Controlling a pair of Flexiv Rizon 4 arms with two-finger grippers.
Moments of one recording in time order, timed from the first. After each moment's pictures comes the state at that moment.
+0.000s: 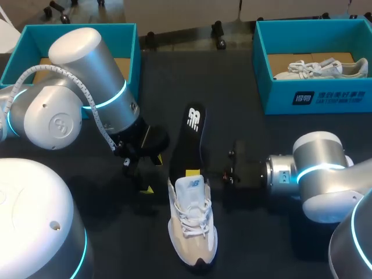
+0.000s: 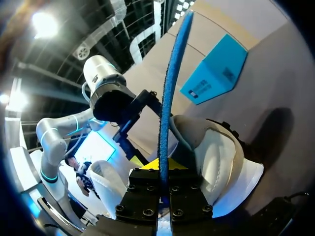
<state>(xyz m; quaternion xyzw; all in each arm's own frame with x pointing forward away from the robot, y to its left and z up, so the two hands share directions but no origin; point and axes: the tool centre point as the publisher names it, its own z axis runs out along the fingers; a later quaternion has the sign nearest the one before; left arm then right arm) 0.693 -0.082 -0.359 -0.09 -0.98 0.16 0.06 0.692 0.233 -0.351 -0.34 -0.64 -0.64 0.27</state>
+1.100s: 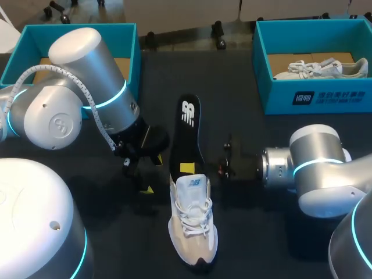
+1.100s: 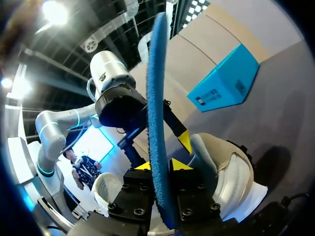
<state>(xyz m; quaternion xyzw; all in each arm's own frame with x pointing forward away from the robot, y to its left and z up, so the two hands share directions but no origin) 0.693 -0.082 -0.359 -0.09 -0.98 0.16 0.06 0.700 0.246 -0.327 -0.30 -0.65 -0.65 0.24</state>
